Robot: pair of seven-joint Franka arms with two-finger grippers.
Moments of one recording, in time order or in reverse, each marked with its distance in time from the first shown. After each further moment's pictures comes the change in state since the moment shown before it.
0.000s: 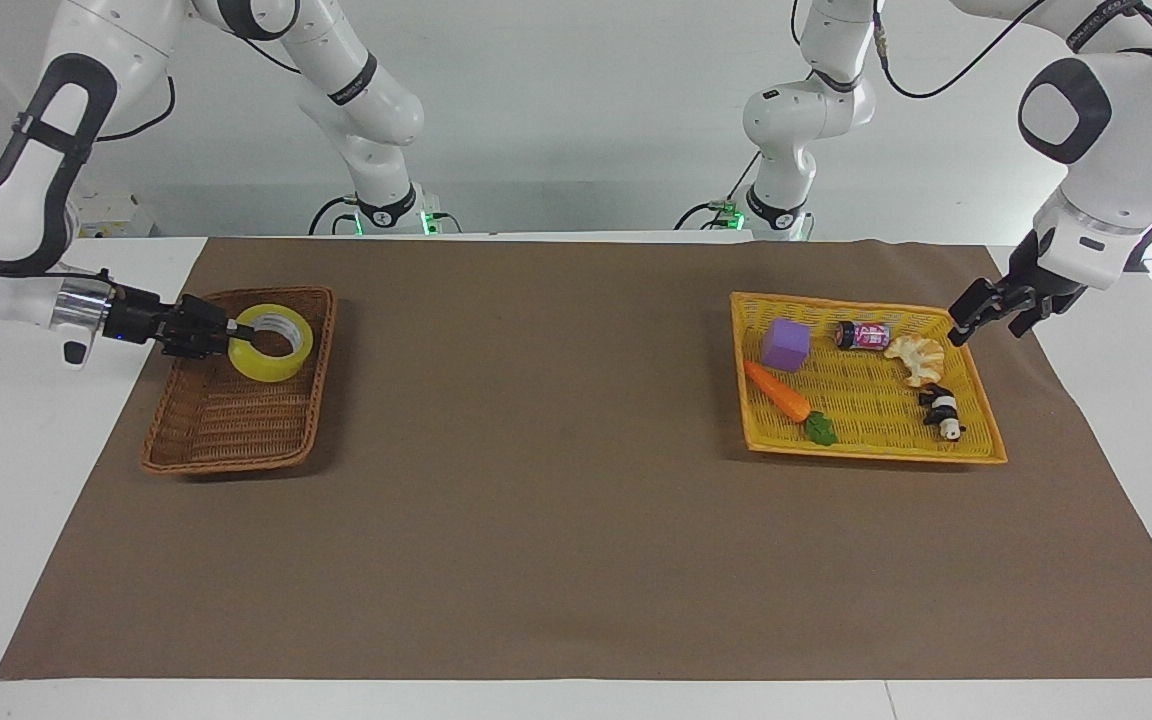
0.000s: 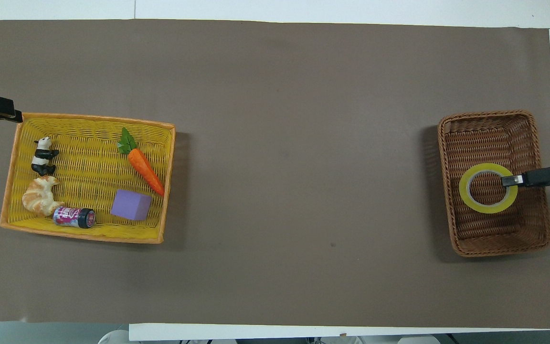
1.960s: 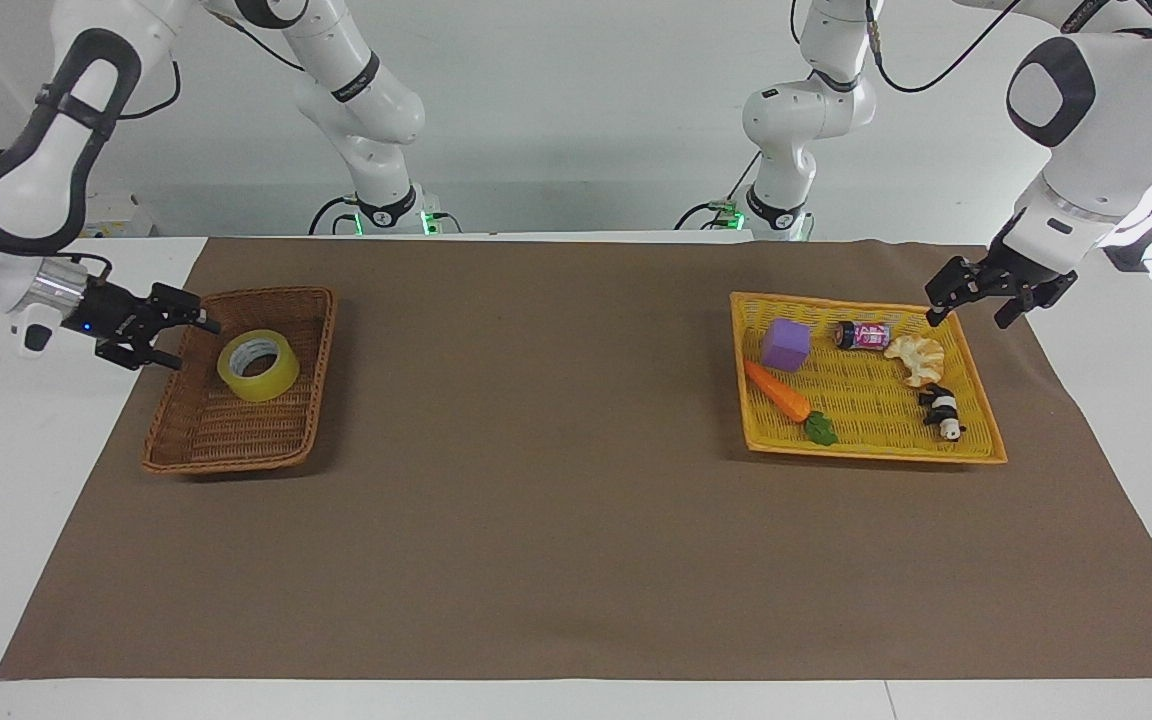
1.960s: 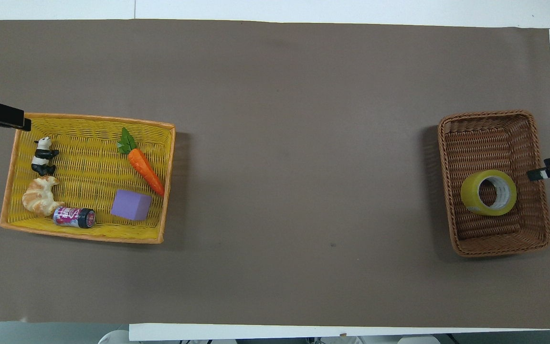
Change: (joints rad) left arm -0.035 -0.012 -0.009 0.029 0.004 -0.067 0.108; right arm 0.124 -0.127 0.007 0.081 -0.306 0.145 -0.101
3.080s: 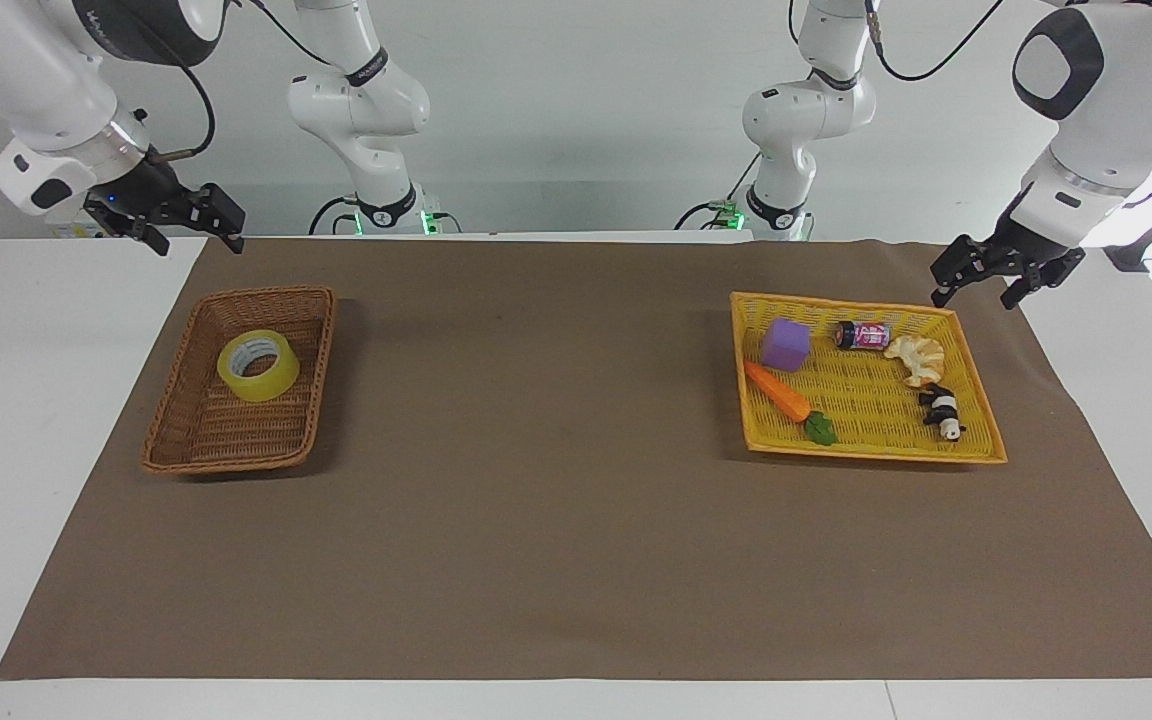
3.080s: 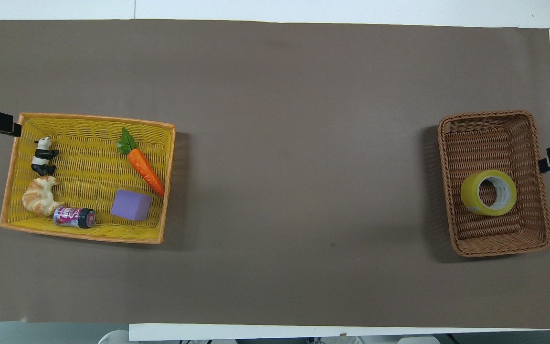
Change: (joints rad) left arm 0.001 -0.036 0.004 0.002 0.000 -0.043 0.000; right arm 0.361 -0.206 -0.033 0.182 -0.329 -0.231 0.772
